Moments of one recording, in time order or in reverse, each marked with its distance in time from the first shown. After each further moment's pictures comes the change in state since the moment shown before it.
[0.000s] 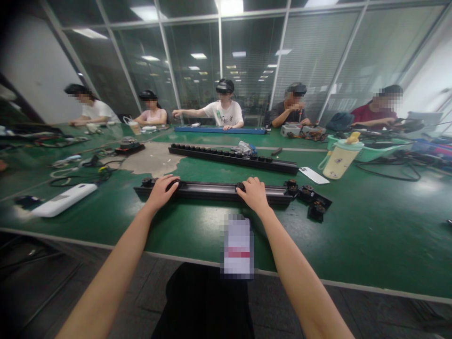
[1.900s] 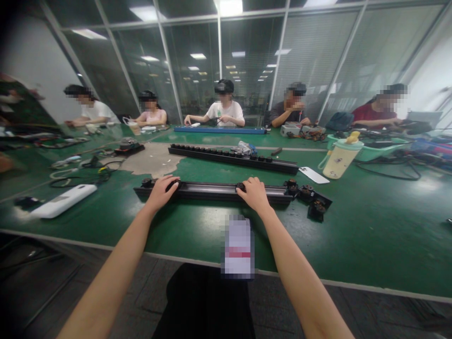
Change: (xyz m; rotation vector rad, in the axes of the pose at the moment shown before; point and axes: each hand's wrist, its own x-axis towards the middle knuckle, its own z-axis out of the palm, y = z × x) left_hand 0.000 0.000 -0.001 -0.012 -0.002 0.003; right_hand 0.001 0.001 -0.001 0.014 0.013 -0.011
